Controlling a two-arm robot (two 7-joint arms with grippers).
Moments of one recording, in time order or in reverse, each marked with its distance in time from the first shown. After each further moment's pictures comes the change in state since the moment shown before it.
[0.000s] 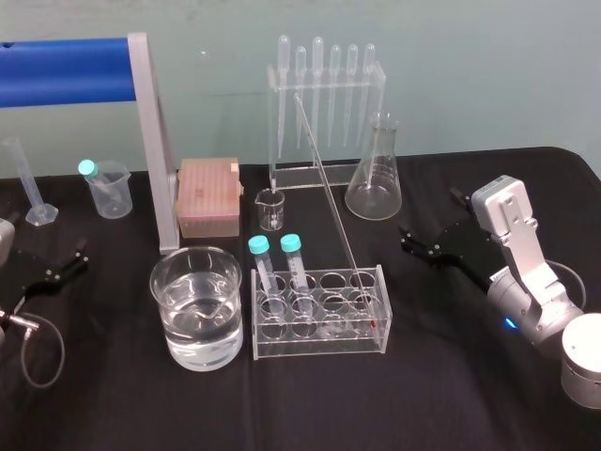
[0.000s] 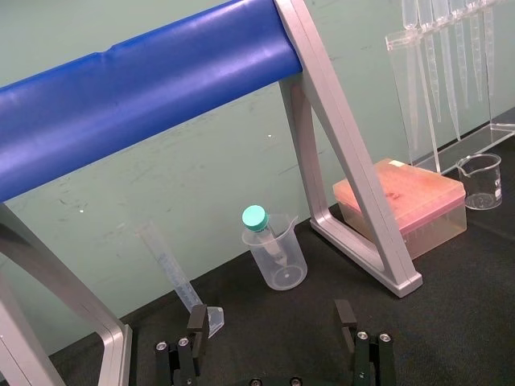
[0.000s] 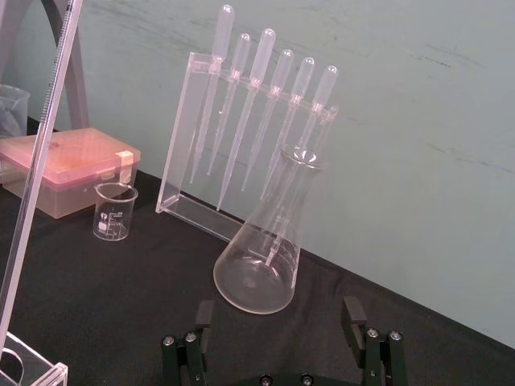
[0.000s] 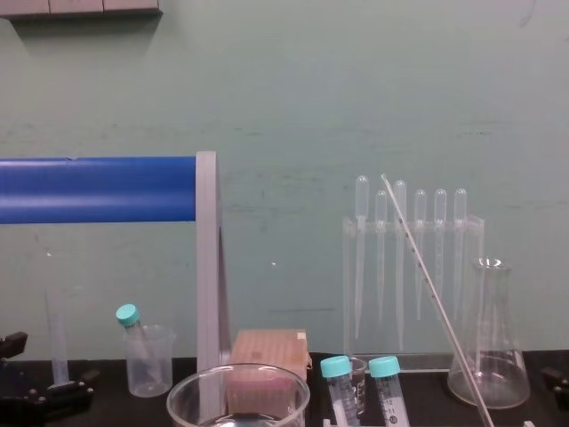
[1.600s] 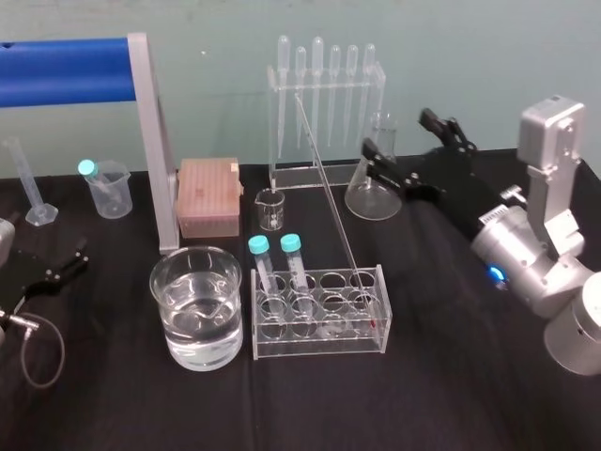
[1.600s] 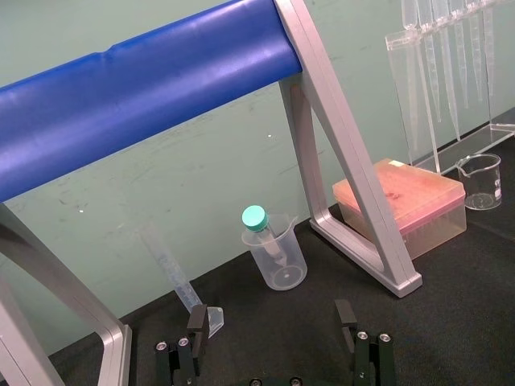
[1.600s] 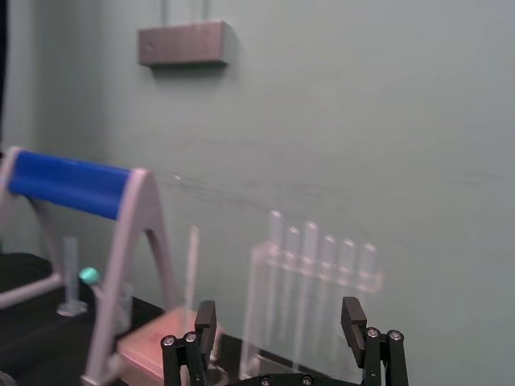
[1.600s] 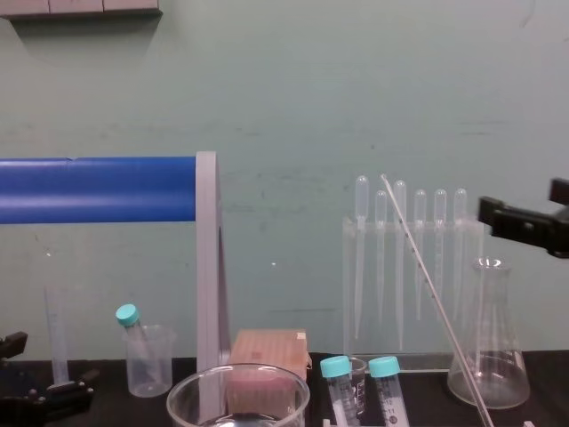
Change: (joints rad) left arm 0.000 0.000 0.000 0.000 0.000 0.000 0.000; right arm -0.053 -0.059 0.135 -0.256 0.169 -0.019 0.139
